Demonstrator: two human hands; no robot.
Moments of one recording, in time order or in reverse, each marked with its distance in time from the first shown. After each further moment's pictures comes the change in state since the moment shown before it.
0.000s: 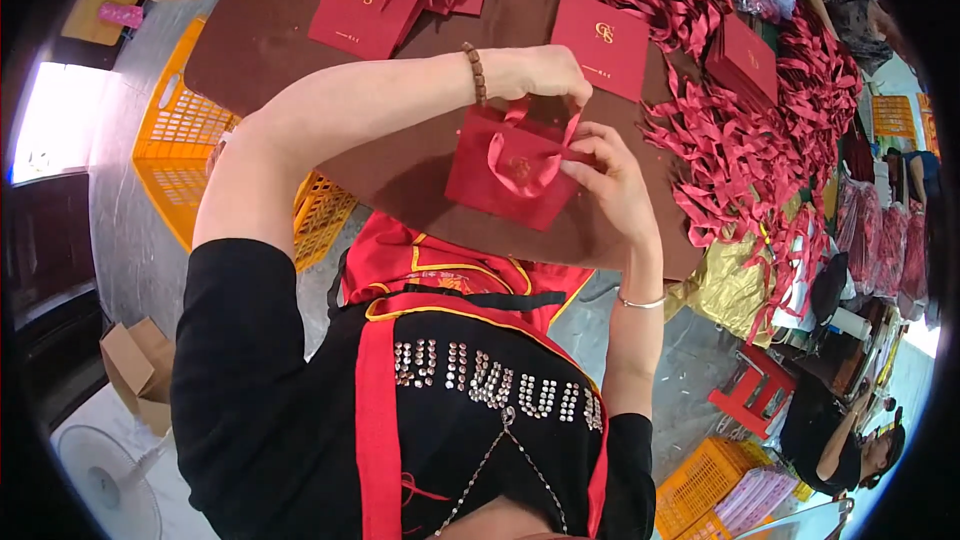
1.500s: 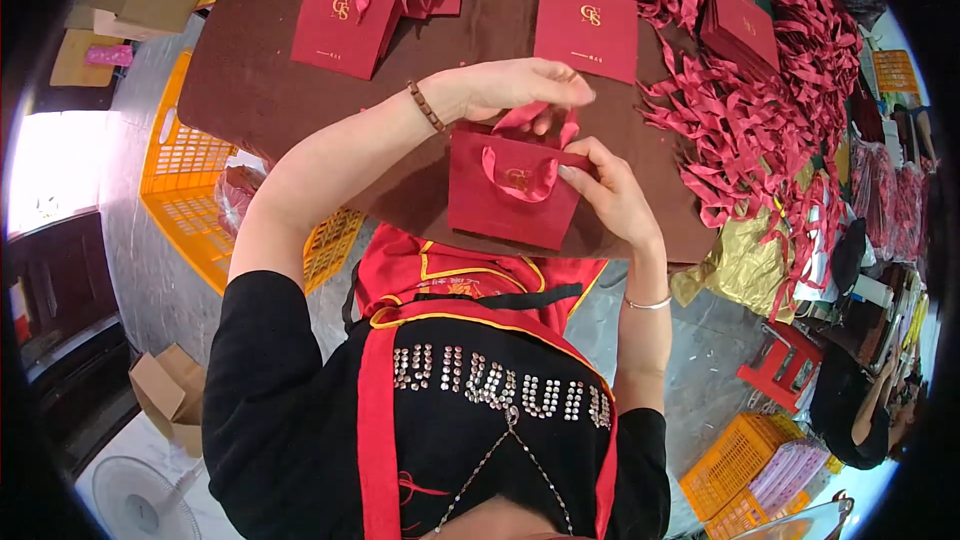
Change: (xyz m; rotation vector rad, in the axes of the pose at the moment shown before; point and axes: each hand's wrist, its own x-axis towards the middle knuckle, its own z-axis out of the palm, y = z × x) left_hand -0.017 -0.017 0.004 -0.349 -0.222 0.076; right_hand -0.013 -0.010 0.004 0.140 -0.104 0.137
